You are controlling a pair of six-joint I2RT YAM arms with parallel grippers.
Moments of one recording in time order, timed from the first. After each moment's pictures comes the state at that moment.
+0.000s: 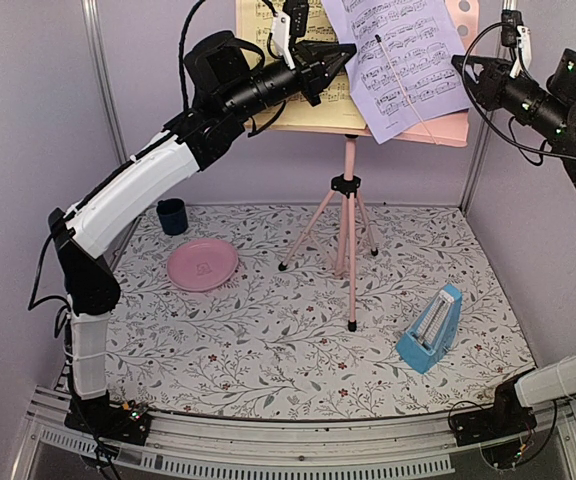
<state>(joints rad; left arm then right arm) -0.83 2.08 2.40 0.12 0.38 0.09 0.28 1.25 1.71 -0.23 -0.33 0.07</state>
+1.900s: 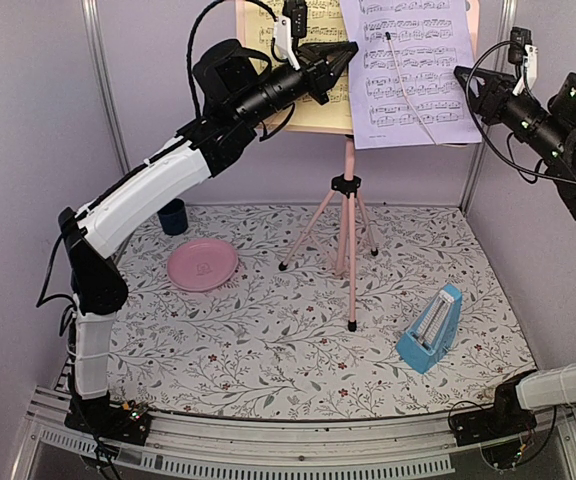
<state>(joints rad) -0.84 2.12 2.40 0.24 0.31 -0.03 0.28 1.15 1.47 -0.03 -0.27 0.13</state>
